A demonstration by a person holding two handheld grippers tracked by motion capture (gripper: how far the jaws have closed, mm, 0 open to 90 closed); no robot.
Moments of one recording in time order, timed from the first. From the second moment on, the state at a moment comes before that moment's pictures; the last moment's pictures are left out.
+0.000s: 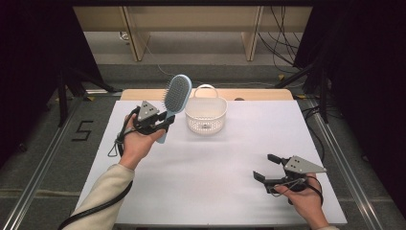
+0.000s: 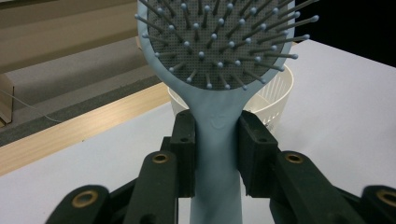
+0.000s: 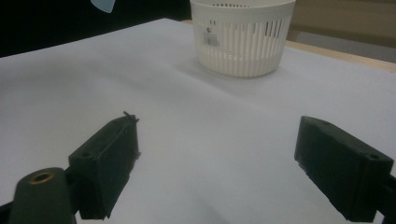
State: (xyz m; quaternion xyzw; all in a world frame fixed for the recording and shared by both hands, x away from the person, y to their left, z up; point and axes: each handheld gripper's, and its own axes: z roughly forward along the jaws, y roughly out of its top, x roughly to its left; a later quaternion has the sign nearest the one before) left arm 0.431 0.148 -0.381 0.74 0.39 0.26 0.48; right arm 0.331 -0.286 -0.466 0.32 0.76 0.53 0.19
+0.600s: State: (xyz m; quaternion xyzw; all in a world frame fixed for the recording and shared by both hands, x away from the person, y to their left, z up) left arm 0.433 0.145 -0.380 0.74 0.39 0.26 0.48; right arm 0.331 -0.286 -0.467 0.32 0.76 0.53 0.19
